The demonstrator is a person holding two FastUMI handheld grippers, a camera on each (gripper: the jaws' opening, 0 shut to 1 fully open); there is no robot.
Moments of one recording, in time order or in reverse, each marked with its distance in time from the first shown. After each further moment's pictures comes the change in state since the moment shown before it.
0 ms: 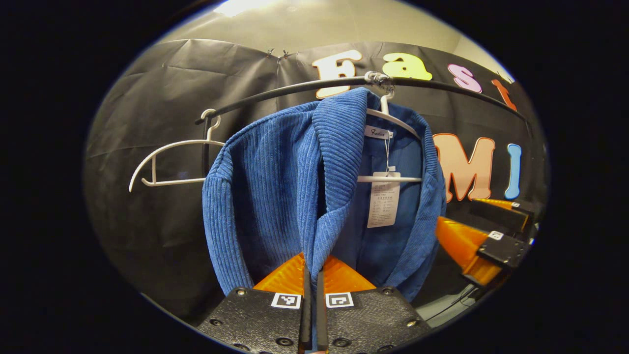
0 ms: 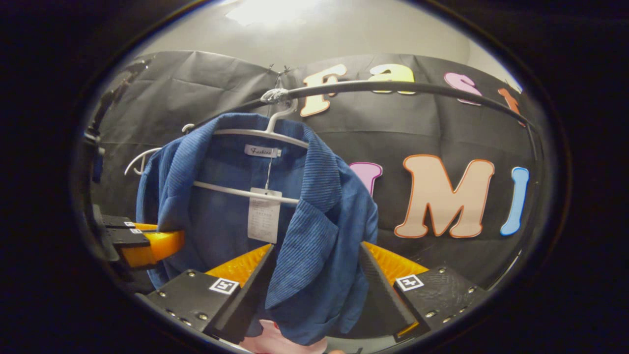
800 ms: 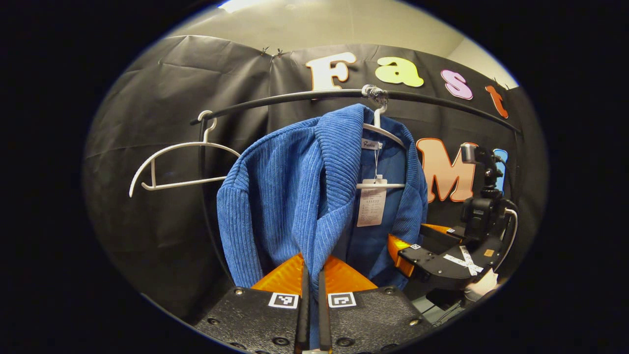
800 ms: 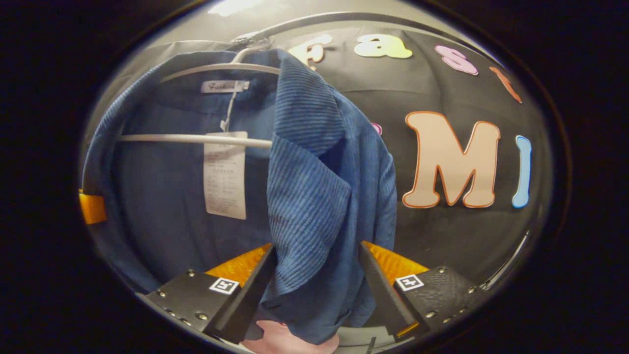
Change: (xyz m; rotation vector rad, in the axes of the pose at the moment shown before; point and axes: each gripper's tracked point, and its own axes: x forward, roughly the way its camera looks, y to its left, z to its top) left arm -0.022 0.002 0.011 -0.013 0.028 -0.083; right arm 0.068 -0.016 -0.077 0.057 0.141 -0.094
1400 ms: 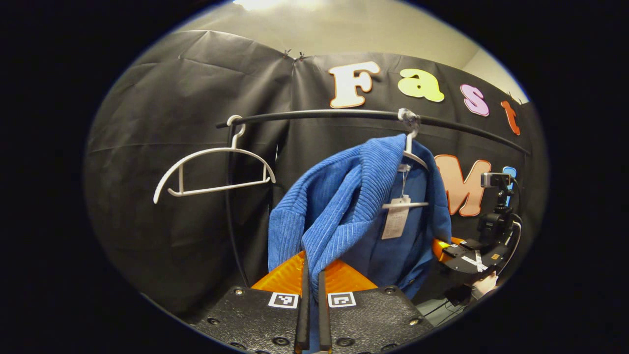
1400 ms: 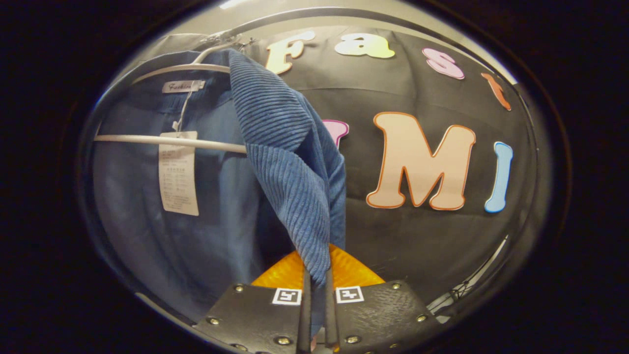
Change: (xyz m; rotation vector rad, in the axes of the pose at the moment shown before) left arm -0.022 0.051 0.031 -0.072 -0.037 0.075; right arm -0.010 -0.059 0.016 -0.041 0.009 -0.178
